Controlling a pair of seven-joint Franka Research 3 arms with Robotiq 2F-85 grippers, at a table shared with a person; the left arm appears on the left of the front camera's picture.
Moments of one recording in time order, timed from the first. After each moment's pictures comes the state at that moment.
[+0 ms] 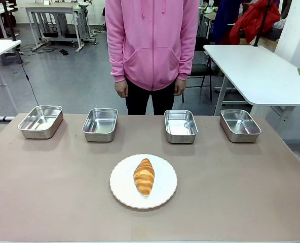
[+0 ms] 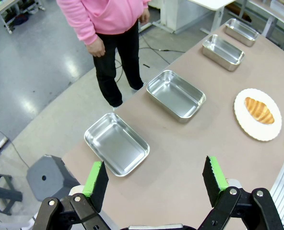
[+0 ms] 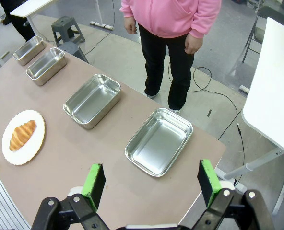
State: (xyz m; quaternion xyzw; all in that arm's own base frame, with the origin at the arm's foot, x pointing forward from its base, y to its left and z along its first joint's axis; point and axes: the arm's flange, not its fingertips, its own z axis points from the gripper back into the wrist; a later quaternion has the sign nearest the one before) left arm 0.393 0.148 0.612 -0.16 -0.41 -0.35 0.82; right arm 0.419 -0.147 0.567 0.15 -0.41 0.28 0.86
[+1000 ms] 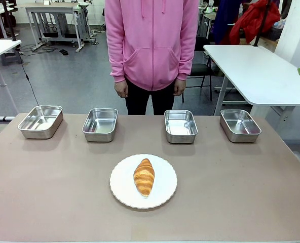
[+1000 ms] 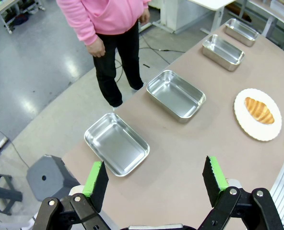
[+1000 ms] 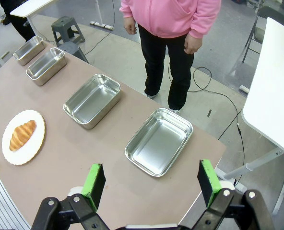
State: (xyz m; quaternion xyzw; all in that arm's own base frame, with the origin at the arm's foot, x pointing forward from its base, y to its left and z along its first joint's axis) left arm 0.393 0.148 0.612 -0.16 -0.41 -0.35 0.82; right arm 0.419 -0.147 0.567 0.15 -0.41 0.28 0.86
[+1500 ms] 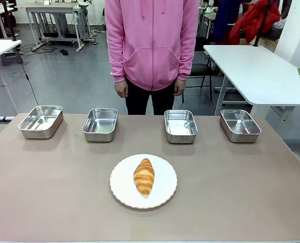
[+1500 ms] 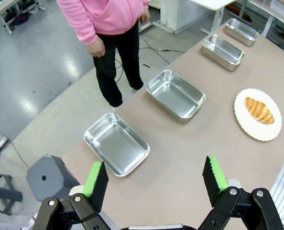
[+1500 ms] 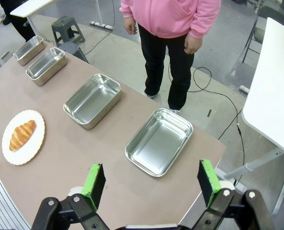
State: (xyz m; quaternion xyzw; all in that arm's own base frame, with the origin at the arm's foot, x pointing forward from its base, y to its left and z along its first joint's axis) left arm 0.393 0.148 0.612 -0.16 -0.41 -0.35 0.82; right arm 0.419 -0.147 0.567 0.15 -0.41 0.28 0.86
